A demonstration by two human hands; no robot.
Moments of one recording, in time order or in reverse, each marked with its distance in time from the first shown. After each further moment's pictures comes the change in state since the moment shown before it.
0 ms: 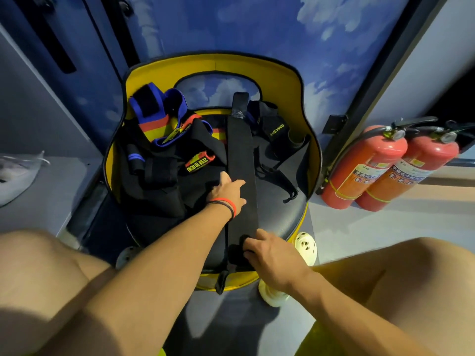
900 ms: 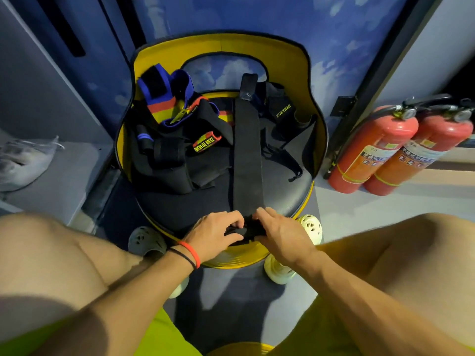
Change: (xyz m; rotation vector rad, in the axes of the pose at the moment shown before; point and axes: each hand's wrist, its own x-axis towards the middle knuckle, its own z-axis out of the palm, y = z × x) left_hand -0.138 -0.056 0.030 -0.183 0.001 0.353; right_hand -0.010 0.007 0.013 0.001 0.126 -0.032
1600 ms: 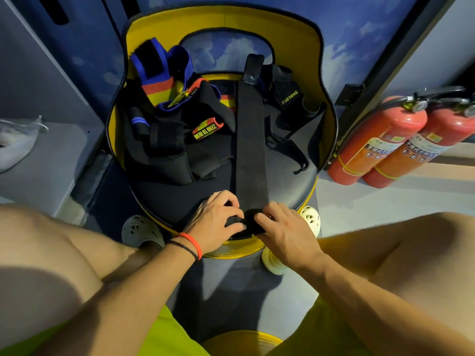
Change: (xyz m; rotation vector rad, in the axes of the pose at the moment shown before) left_hand 0.015 -0.026 0.010 0.028 0.100 0.090; right_hand -0.003 0.005 0.022 -0.186 0.153 -0.108
